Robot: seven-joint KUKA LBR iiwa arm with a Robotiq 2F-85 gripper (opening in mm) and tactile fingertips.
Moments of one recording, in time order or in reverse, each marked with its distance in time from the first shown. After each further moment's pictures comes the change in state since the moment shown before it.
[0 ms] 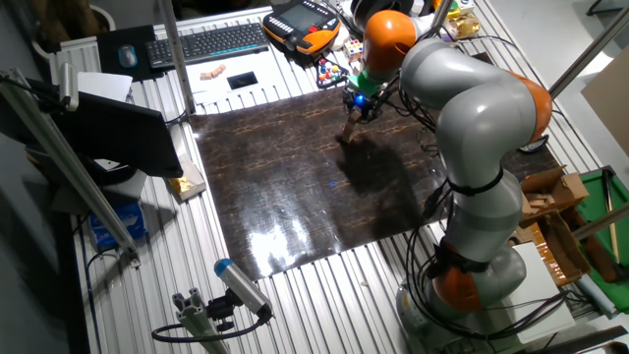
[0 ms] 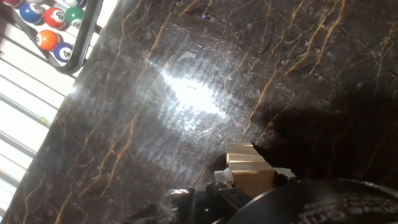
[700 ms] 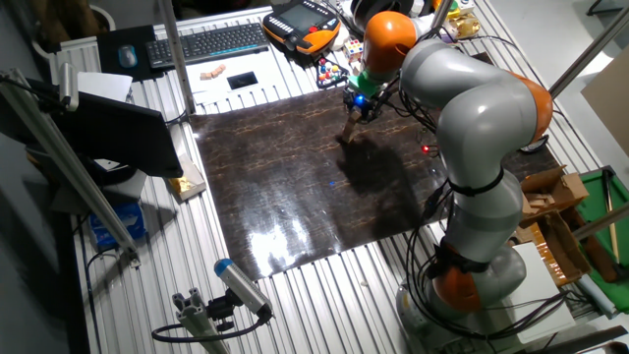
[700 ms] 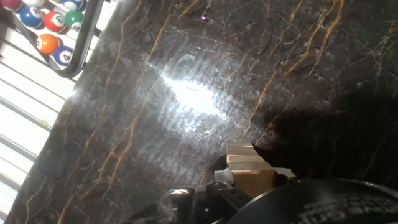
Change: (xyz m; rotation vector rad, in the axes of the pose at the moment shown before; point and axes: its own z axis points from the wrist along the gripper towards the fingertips) arm -0.001 0.000 0.000 -0.002 -0.006 0.010
